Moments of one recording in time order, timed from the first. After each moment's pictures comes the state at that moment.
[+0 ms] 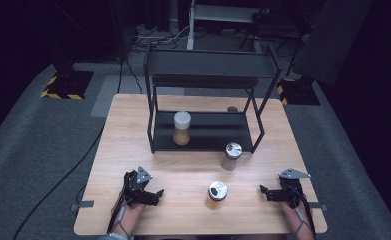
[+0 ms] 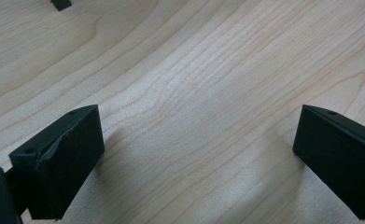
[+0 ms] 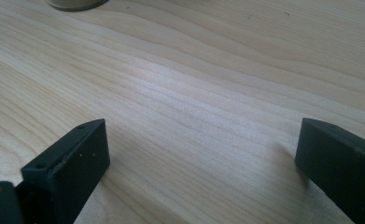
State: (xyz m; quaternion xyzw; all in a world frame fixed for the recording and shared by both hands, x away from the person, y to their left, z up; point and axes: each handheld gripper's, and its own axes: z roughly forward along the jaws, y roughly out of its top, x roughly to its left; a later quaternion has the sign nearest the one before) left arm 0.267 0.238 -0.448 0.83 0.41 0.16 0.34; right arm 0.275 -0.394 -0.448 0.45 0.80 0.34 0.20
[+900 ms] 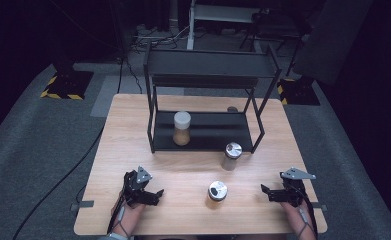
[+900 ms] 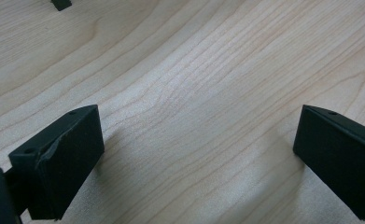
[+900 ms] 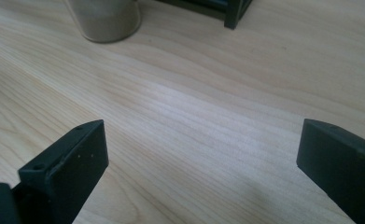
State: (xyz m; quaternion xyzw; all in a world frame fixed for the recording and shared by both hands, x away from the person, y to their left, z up) left arm 0.267 0.238 -0.448 0.83 0.41 0.16 0.34; right arm 0.261 -0.398 -0.433 0.44 0.79 0.37 0.21
